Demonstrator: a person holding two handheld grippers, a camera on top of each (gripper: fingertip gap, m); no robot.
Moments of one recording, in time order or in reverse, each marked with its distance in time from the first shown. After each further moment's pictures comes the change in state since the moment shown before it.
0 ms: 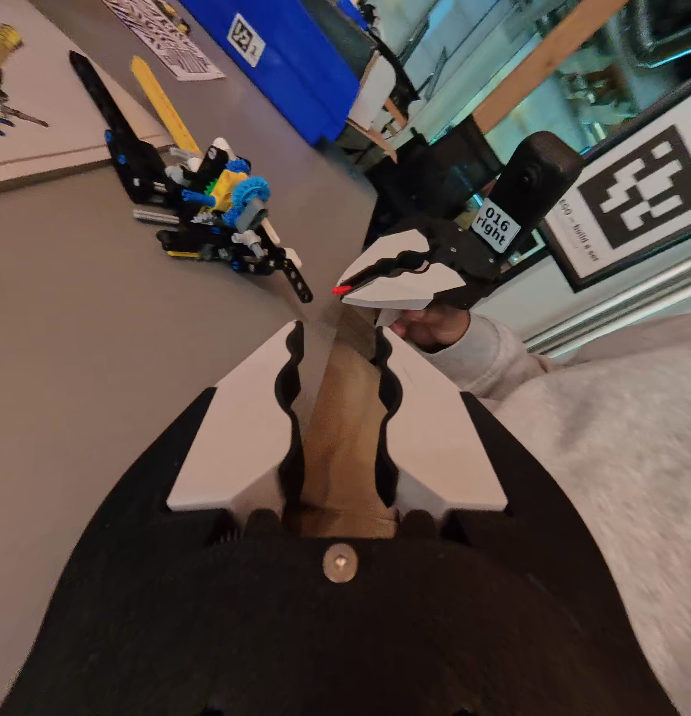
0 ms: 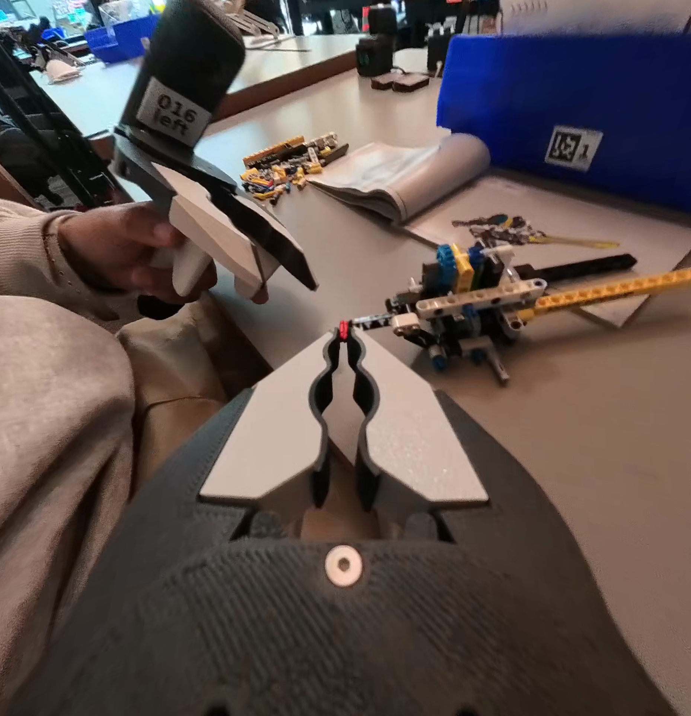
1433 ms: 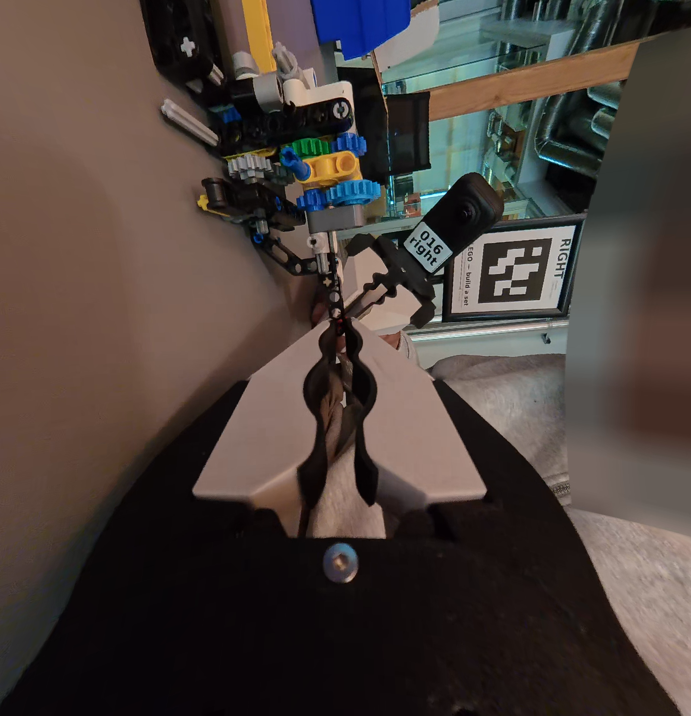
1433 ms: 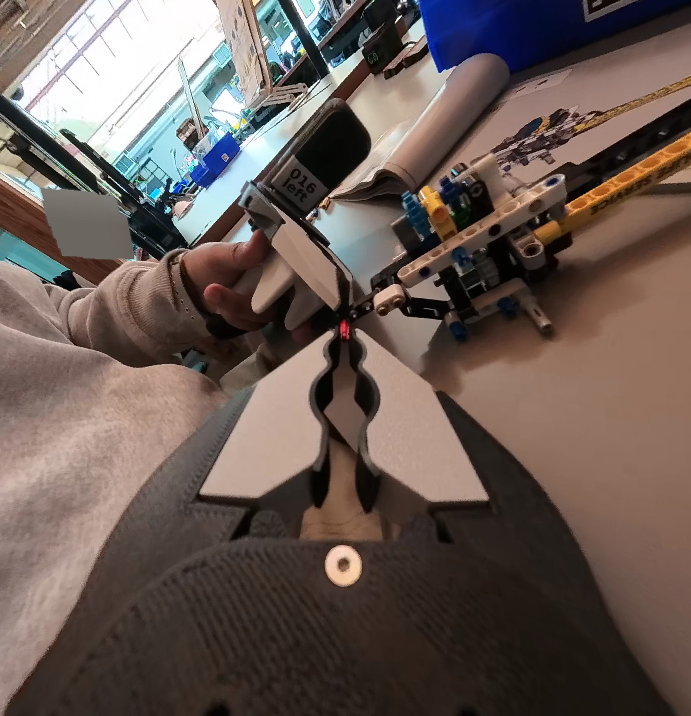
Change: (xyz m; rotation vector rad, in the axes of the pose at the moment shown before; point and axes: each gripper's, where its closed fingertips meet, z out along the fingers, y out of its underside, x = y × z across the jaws) left arm -0.021 -0.003 0.035 -0.215 0.217 -0.580; right arm 0.008 0.010 0.012 0.043 -0.188 0.445
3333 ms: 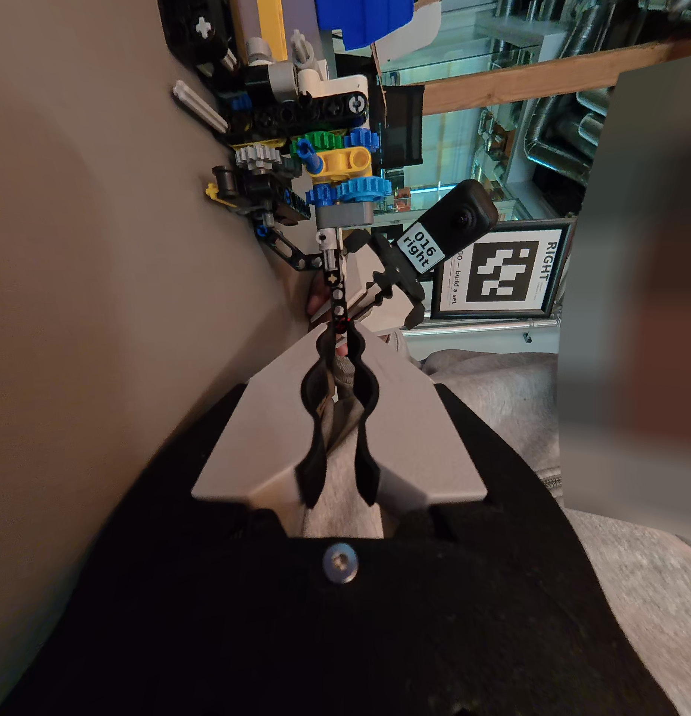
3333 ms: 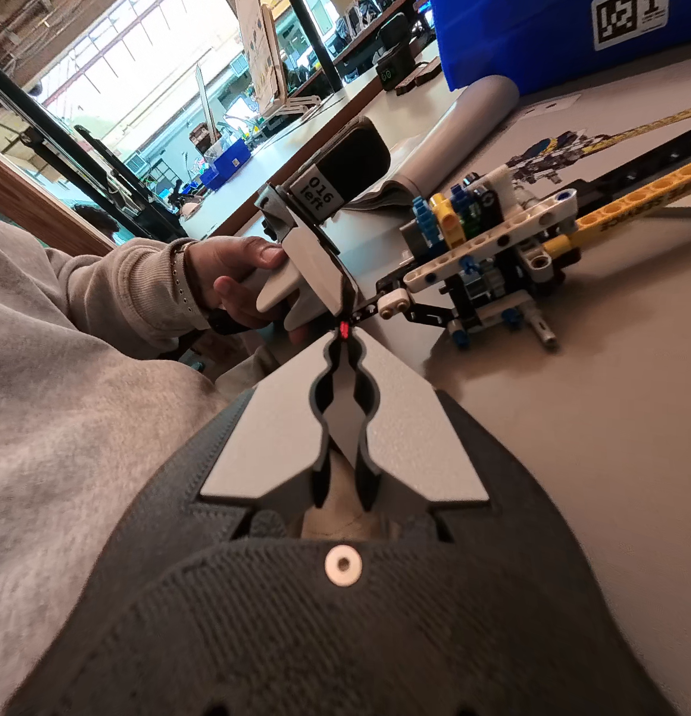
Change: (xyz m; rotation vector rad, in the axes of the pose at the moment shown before) left arm -0.001 0.000 -0.001 -0.023 0.025 -0.048; right arm -0.001 -0.001 0.003 0.028 -0.024 -0.052
